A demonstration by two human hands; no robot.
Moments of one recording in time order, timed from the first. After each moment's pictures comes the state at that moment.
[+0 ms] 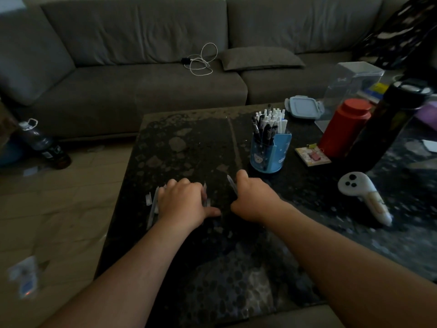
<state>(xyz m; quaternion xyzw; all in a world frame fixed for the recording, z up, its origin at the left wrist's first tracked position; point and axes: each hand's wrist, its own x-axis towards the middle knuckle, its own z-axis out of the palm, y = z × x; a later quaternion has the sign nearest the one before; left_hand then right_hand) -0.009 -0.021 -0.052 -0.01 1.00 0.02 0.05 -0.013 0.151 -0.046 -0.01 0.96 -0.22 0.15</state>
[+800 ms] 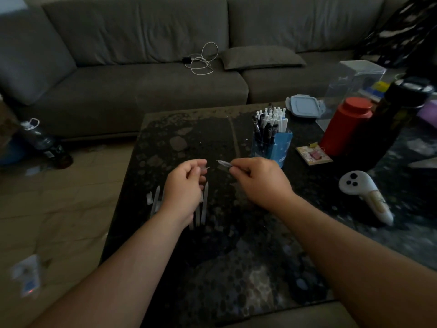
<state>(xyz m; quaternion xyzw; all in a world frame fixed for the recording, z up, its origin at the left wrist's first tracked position) -0.012 -0.017 -0.051 -0.10 0.76 0.64 -0.05 -0.013 0.169 -0.038 -0.10 0.94 -0.30 -0.09</state>
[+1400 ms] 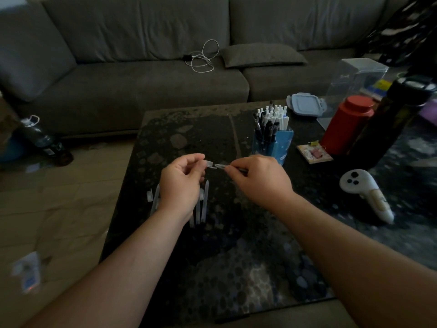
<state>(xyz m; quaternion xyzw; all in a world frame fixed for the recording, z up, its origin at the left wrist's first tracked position) -0.011 -0.021 -0.049 -0.07 0.75 0.64 -0.13 -0.013 0.163 -0.041 -0.10 0.95 -0.25 -0.14</state>
